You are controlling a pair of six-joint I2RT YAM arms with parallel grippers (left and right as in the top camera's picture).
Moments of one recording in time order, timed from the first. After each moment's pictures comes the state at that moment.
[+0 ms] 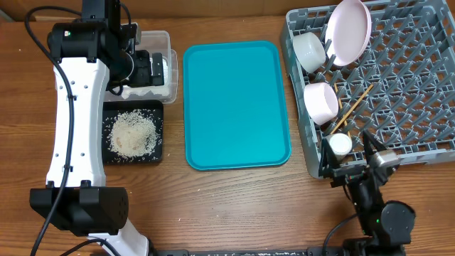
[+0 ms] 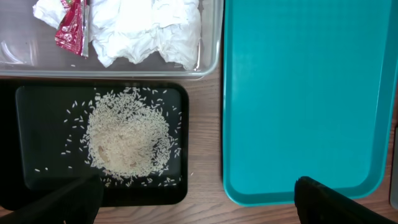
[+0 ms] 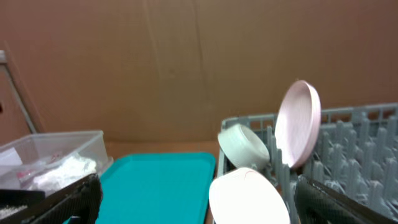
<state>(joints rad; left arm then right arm) 0.00 1.84 2.04 -1.44 0.09 -0.10 0.07 0.14 0.10 0.16 -0.18 0.17</state>
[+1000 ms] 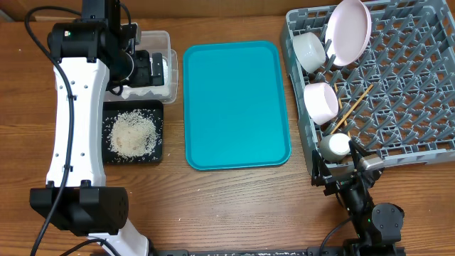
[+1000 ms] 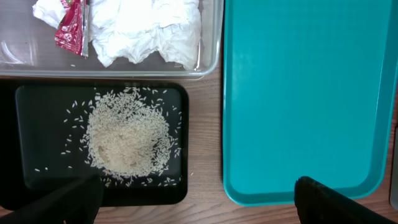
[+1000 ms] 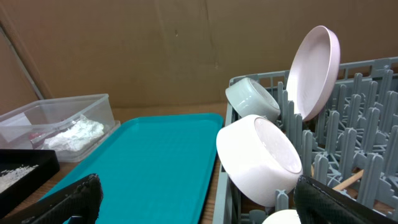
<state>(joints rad) 0.00 1.84 2.04 -1.44 0.09 -0.10 0.08 0.01 0.02 -0.01 -0.22 0.18</state>
